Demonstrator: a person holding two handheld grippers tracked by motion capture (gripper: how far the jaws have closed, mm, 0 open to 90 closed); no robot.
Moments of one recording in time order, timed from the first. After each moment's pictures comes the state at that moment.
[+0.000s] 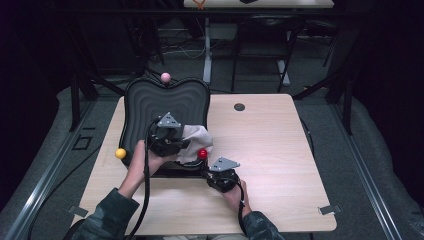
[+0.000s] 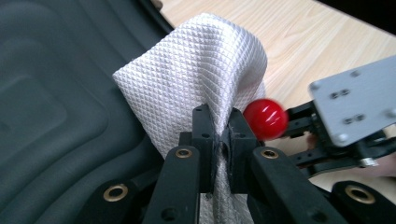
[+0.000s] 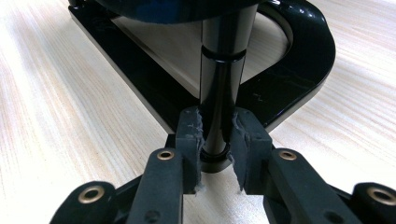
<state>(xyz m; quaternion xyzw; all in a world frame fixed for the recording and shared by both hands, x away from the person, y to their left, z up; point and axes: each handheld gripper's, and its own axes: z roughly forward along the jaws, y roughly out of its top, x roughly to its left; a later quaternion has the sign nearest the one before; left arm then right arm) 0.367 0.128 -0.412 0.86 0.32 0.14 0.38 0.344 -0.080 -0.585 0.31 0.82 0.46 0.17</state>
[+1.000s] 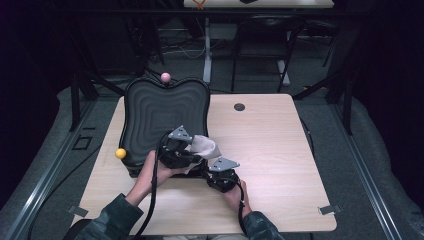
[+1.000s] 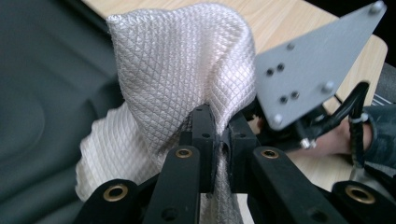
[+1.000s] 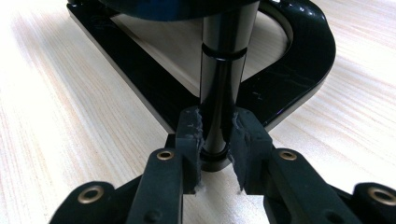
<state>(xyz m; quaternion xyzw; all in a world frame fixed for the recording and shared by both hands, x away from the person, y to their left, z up) 0.353 0.110 -0.442 0.88 0.29 0.06 0.38 0.344 -0.080 -0.585 0.31 0.82 0.46 0.17</state>
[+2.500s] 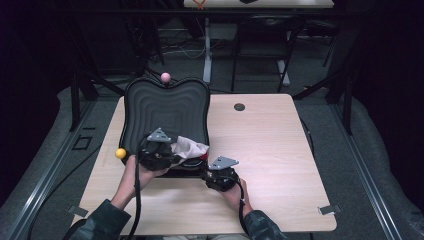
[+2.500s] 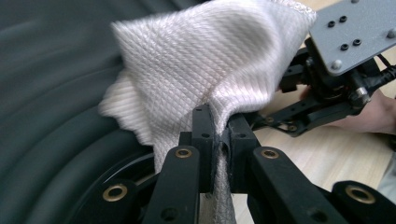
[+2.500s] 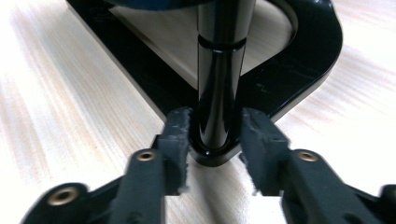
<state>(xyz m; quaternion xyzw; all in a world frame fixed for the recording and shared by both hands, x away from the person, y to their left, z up) 0.347 0.166 -0.447 0.85 0.36 0.10 0.37 0.348 -0.081 -0.584 0.32 0.83 0.43 0.15</state>
